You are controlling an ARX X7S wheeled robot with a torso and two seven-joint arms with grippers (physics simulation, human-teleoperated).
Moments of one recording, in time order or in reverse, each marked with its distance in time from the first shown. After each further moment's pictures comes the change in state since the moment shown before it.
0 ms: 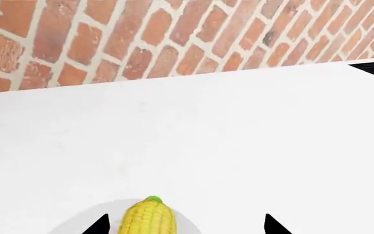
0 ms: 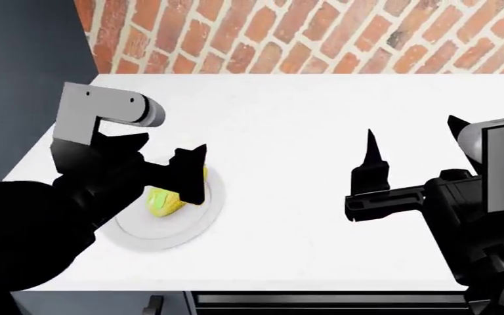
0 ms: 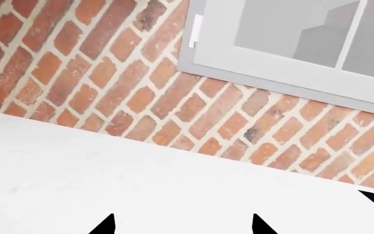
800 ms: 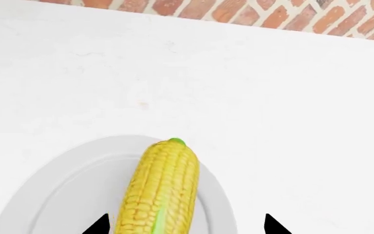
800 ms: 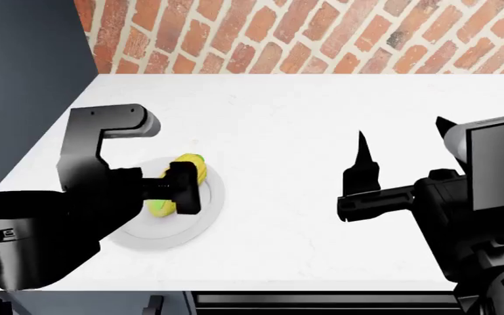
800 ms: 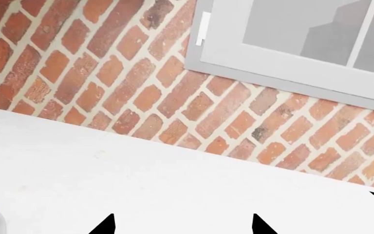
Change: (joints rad) left arm 0.052 -0.062 0.119 -0.133 -0.268 0.168 -0.322; right arm -0.015 -0.014 -0.026 0.003 -0.070 -0.012 -0.061
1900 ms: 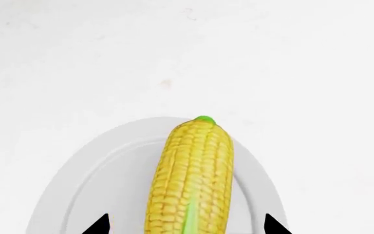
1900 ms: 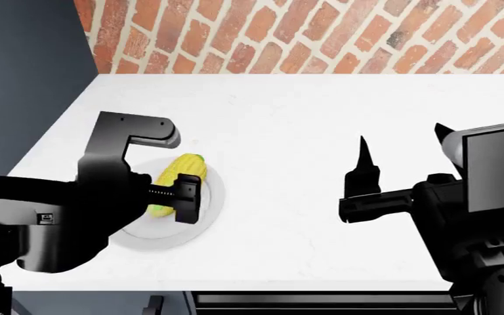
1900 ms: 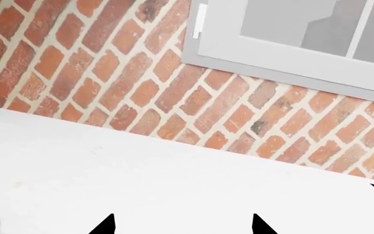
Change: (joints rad) left arm -0.095 -0.041 0.186 -0.102 0.076 -0.054 0.007; right arm -0.081 0.007 0.014 -0.009 -0.133 -0.032 -0.113
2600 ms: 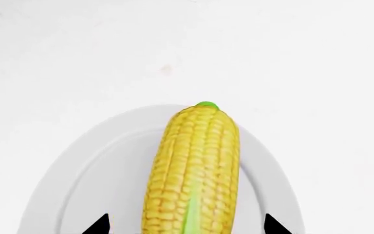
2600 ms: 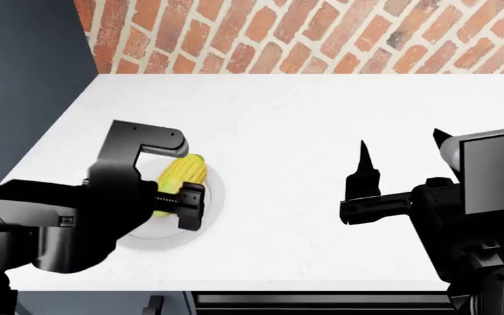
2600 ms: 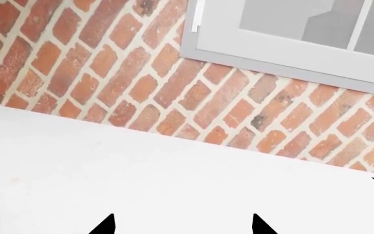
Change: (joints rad) left arm 0.004 -0.002 0.064 -0.018 0.084 0.008 0.063; right arm -0.058 0.006 0.003 -0.002 -0.090 -0.030 -0.075
